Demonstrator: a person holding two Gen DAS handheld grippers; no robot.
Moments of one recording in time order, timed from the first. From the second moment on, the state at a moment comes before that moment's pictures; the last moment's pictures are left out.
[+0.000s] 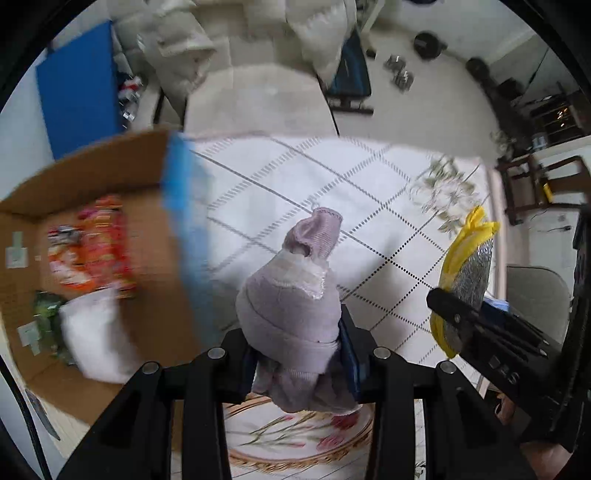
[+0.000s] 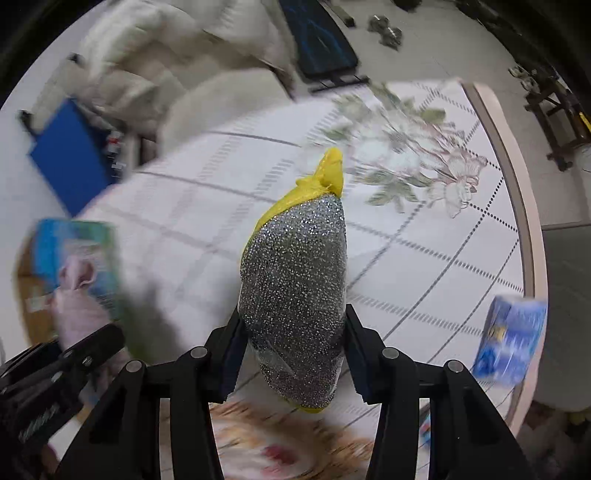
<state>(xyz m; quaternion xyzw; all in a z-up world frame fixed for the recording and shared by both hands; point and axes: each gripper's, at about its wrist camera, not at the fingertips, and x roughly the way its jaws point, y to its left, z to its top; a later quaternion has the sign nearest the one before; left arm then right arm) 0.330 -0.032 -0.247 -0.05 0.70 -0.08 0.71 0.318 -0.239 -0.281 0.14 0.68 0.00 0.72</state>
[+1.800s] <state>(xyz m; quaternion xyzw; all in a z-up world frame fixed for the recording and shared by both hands) 0.371 0.265 -0.265 -0.06 0.72 0.05 0.69 0.361 0.061 -0.278 0.01 0.70 0.07 0.71</state>
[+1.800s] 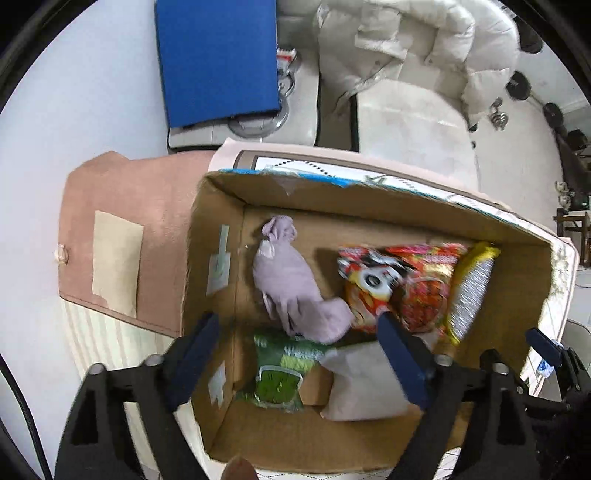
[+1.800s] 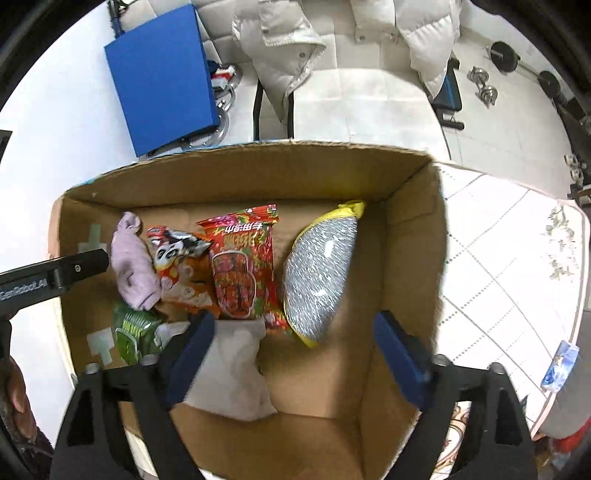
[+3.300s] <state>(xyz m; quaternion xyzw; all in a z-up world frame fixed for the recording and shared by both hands) 0.163 0.000 -0.196 0.03 0.63 0.00 0.78 0.104 -0.271 -0.221 0.11 0.66 -0.08 0.74</state>
